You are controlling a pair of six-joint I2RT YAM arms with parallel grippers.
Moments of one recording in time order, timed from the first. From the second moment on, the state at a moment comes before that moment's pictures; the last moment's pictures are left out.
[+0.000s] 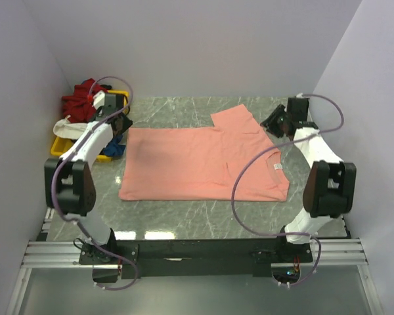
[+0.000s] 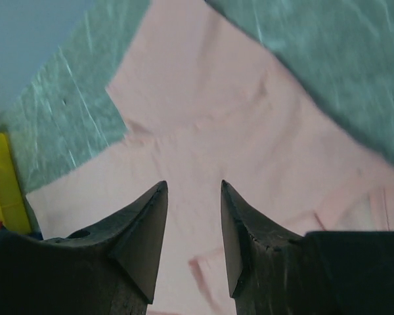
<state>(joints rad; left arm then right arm) -0.10 1.67 1.33 -0.44 -0.32 -0.80 -0.06 1.63 1.20 -0.29 -0.17 0.66</state>
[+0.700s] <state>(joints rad) -0.13 2.22 1.78 -0.50 -0.44 -0.62 -0.02 2.49 2.20 -0.41 -0.17 0.62</state>
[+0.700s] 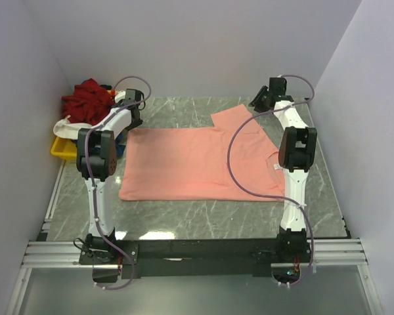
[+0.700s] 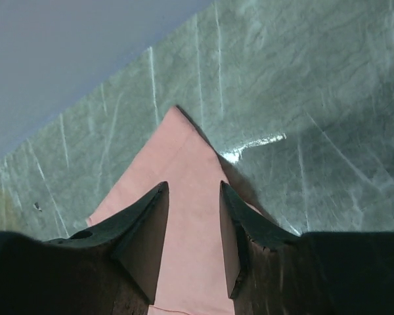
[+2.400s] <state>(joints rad) -0.13 2.31 1.84 -0.52 -0.47 -0.60 0.01 2.62 2.44 -0.73 -0.06 0.65</state>
